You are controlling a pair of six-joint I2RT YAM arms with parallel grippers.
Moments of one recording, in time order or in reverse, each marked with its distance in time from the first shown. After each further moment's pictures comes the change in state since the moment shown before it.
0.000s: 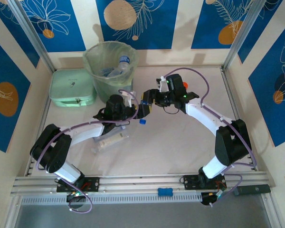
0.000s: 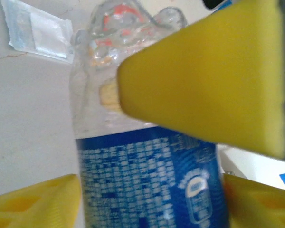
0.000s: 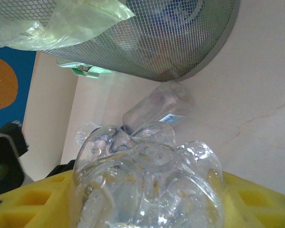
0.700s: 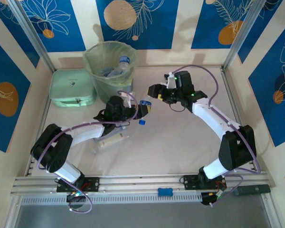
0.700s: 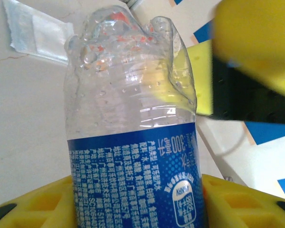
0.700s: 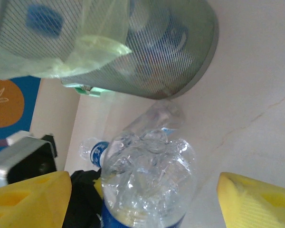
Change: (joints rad) left arm -0.002 0.005 -0.030 0.036 -0.034 -0.028; right arm -0.079 -0.081 0.011 -0.042 0.013 0.000
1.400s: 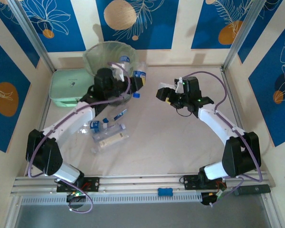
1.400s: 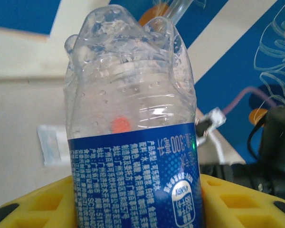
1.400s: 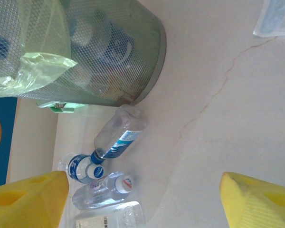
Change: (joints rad) left arm 0.142 -0.055 0.479 -0.394 0.013 0.219; right arm -0.072 -0.085 -0.146 0.020 0.060 0.037
